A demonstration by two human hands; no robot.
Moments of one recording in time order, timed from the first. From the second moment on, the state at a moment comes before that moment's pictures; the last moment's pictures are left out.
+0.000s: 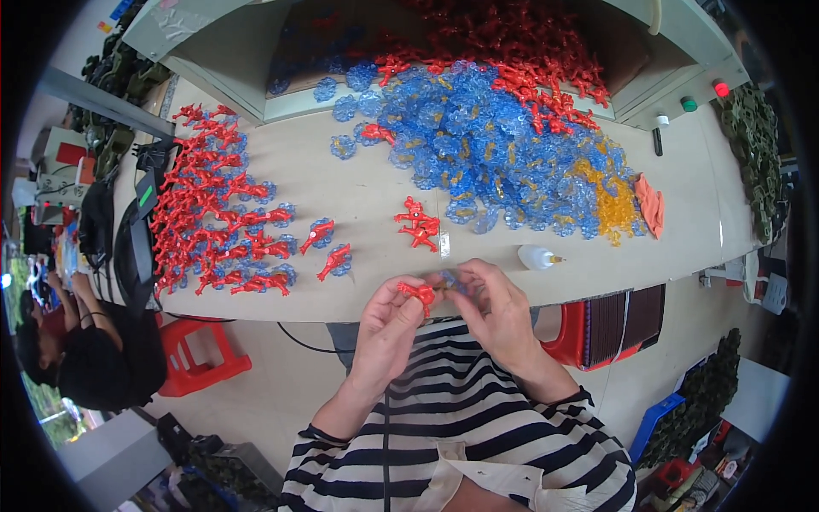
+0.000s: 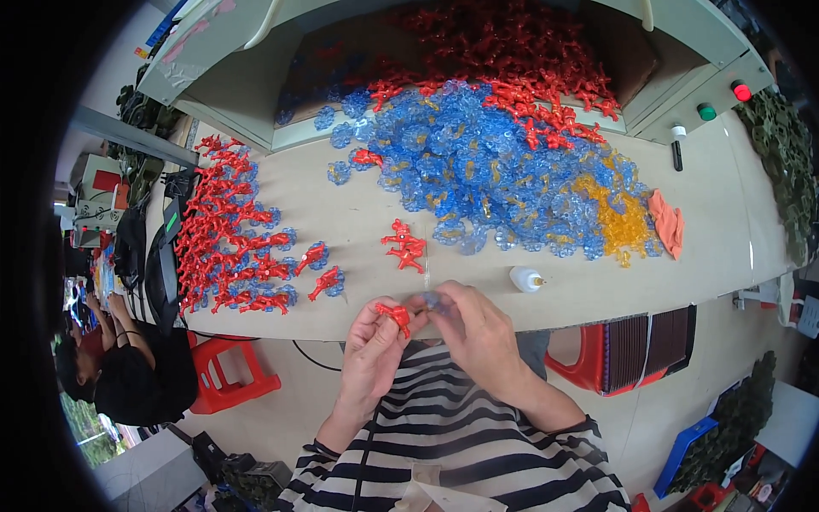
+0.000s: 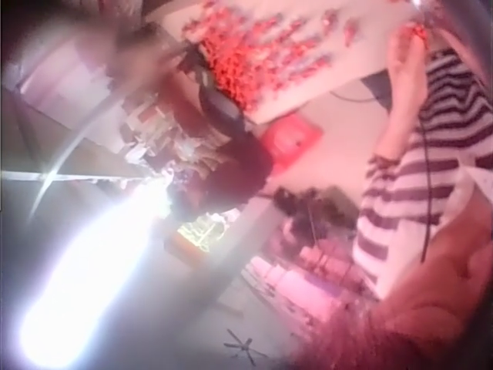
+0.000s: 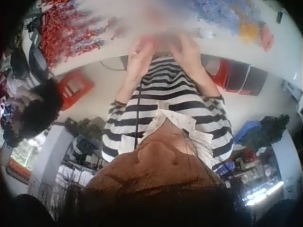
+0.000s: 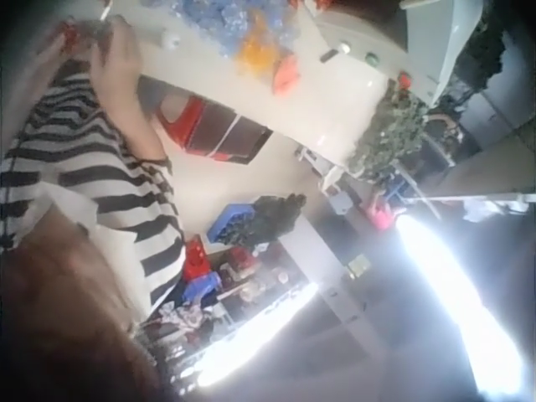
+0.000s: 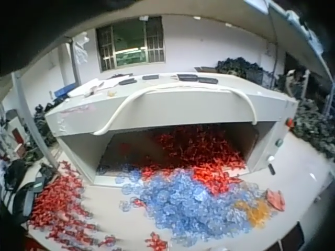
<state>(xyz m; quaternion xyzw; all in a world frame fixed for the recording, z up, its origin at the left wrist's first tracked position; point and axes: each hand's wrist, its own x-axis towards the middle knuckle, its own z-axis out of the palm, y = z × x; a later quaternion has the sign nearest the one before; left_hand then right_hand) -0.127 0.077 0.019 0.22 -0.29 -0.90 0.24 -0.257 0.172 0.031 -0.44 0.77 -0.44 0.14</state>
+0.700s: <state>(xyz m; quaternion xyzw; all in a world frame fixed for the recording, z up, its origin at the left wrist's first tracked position) -0.122 0.083 0.010 0.24 -0.48 -0.80 0.28 -0.266 0.190 0.019 -0.39 0.57 -0.61 0.38</state>
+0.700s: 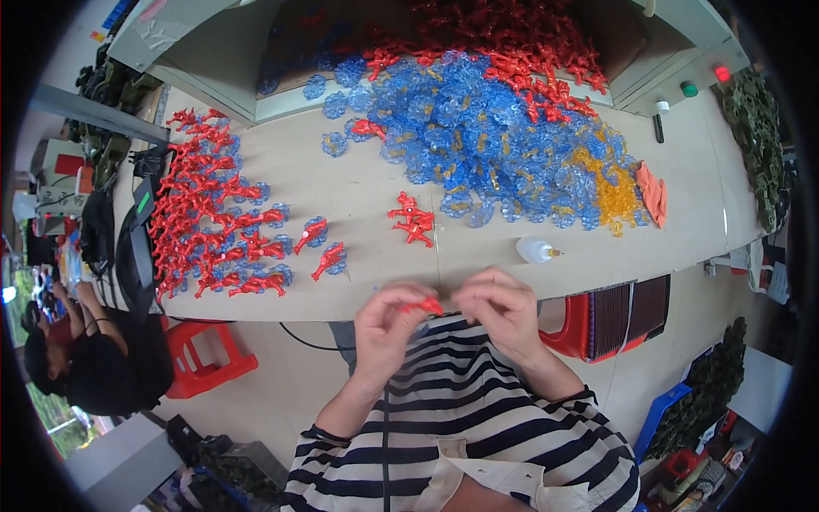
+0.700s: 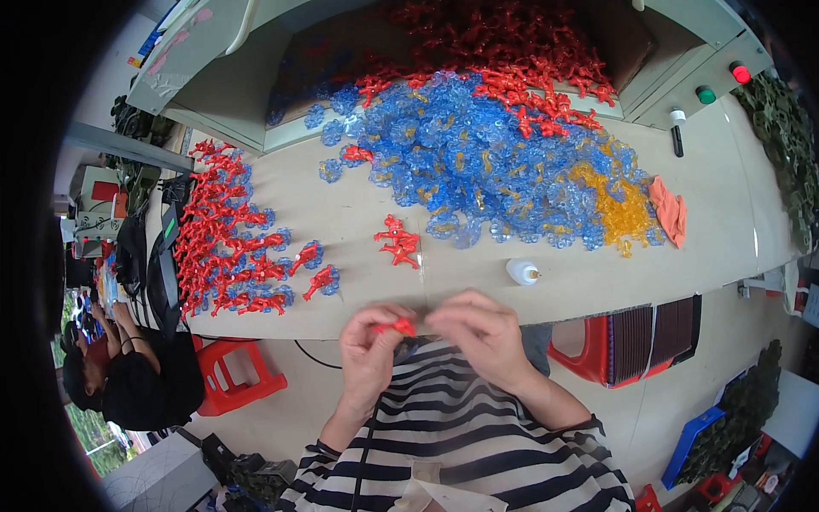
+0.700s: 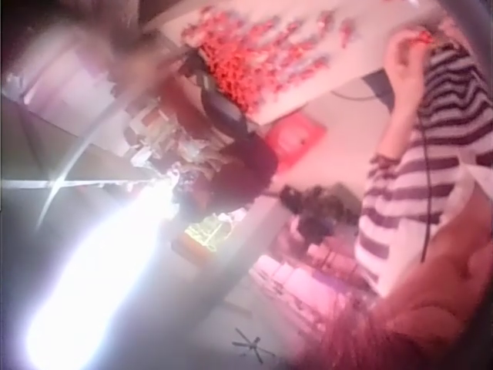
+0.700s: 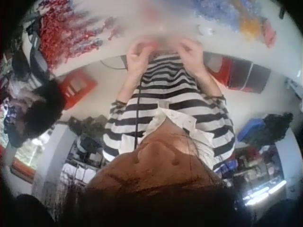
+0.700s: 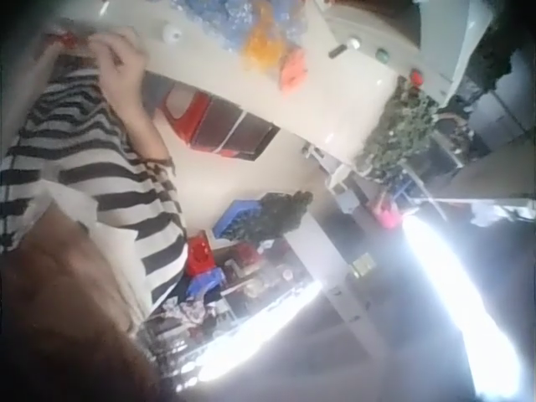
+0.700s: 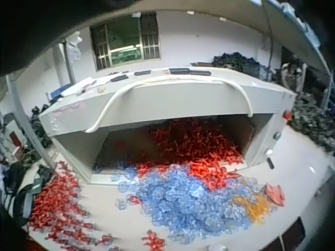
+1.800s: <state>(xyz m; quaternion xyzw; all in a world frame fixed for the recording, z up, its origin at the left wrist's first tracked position) -0.099 0.073 -0.001 0.10 -0.37 -0.88 0.28 -0.254 0.194 0.035 -0.53 0.58 -0.59 0.19</state>
